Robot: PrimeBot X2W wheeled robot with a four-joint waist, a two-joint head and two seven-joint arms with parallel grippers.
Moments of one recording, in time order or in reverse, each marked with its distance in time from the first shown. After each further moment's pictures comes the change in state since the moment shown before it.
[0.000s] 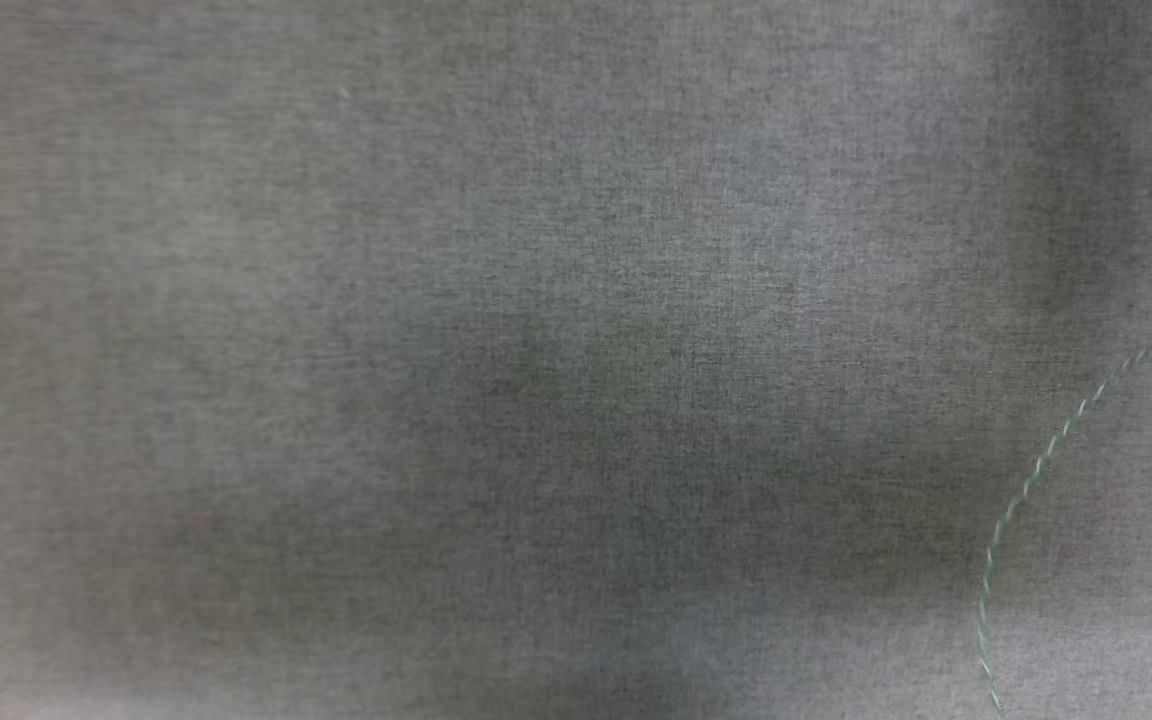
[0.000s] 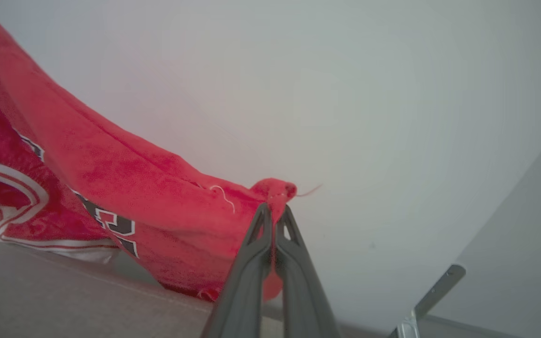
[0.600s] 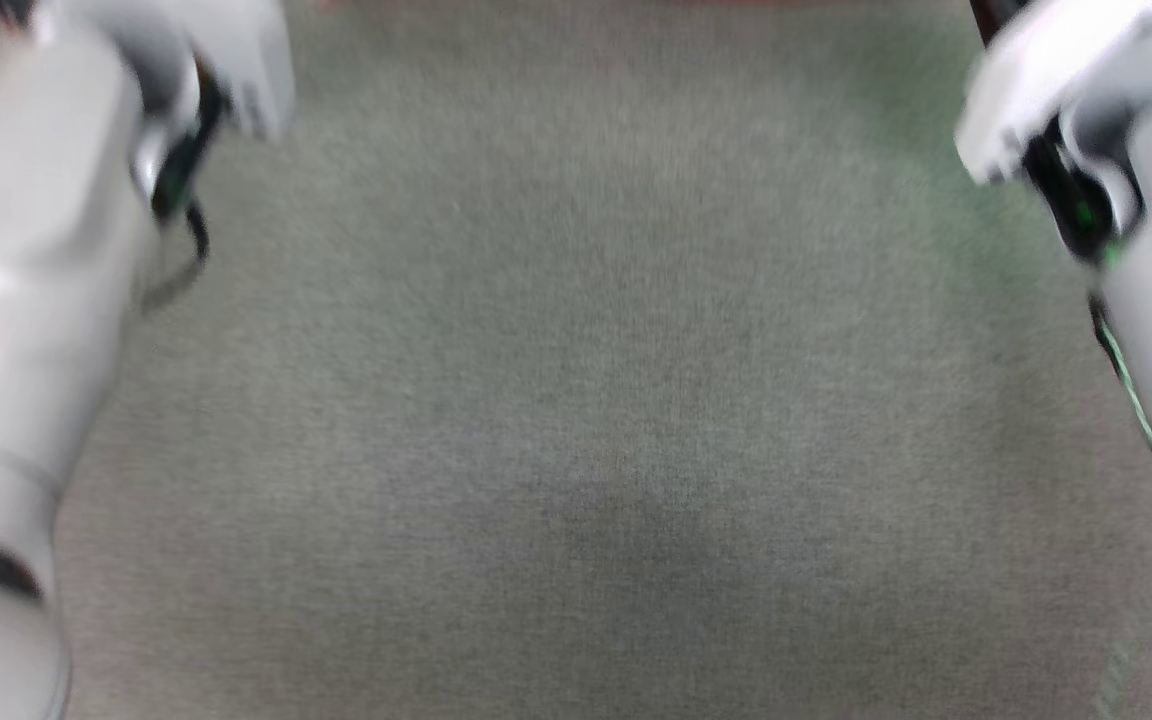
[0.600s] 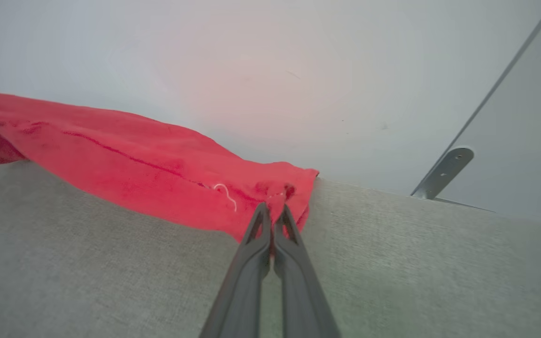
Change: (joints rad) left arm 0.704 0.117 -0.194 -0.226 -0.234 -0.007 0.027; right arm 0.398 -0.144 0.457 -0.043 0.508 0.000 0.281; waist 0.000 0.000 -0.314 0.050
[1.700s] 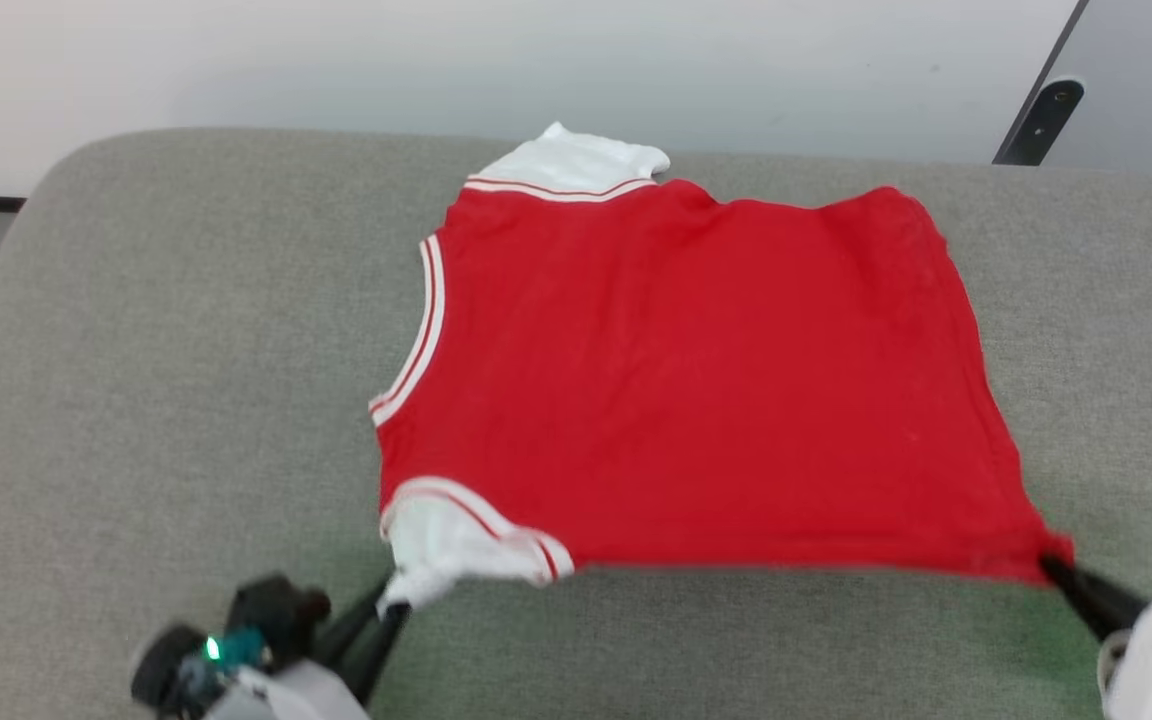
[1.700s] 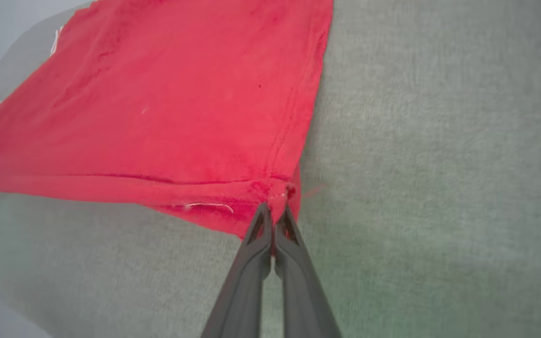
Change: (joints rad) left arm 1.020 0.399 -0.167 -0.965 -0.178 0.351 0.006; right arm 1.156 -0.279 -0.268 -0.916 0.305 0.000 0.443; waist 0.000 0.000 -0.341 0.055
